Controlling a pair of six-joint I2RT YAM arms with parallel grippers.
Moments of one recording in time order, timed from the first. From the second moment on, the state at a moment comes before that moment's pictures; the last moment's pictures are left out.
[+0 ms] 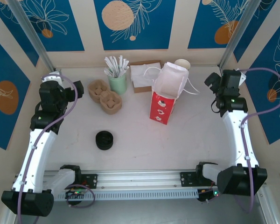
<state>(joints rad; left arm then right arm) -0.08 0.98 1.12 -0.51 -0.15 -0.26 -0.11 1.17 1.24 -0.66 0.23 0.59</state>
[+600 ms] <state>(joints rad) -0.08 1.04 1.22 -0.63 0.03 -0.27 0.00 1.74 1.86 -0.88 0.01 0.64</state>
